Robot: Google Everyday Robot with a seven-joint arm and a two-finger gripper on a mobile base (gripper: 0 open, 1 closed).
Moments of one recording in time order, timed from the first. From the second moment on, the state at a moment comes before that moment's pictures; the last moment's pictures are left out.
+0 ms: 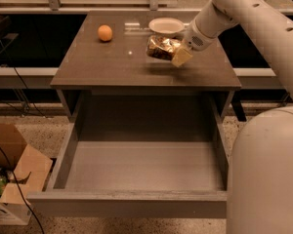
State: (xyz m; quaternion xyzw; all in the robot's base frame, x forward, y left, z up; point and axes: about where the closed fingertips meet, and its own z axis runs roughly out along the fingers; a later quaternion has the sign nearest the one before) arm 0.750 -0.127 0.855 -0.53 0.80 0.05 0.28
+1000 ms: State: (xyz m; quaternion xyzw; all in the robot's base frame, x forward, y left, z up) arm 0.774 -0.133 0.836 -0.50 0.82 0.05 0.27
